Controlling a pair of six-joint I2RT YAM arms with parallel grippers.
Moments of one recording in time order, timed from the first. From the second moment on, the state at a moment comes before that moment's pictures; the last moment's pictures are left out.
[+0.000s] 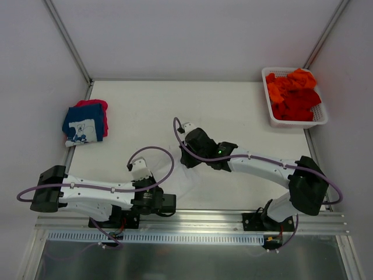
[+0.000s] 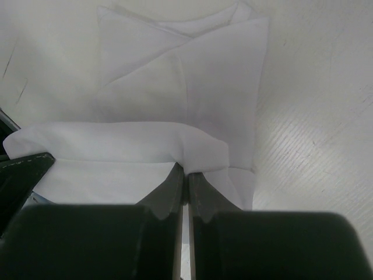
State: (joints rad) left arm -1.53 1.18 0.75 -1.27 -0.90 -2.01; right arm 1.02 1.51 1.05 -0.32 0.05 0.45
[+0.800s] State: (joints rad) left arm -1.37 1.16 0.78 -1.36 -0.97 -2.01; right arm 0.95 1.67 1.26 -0.32 -0.05 0.39
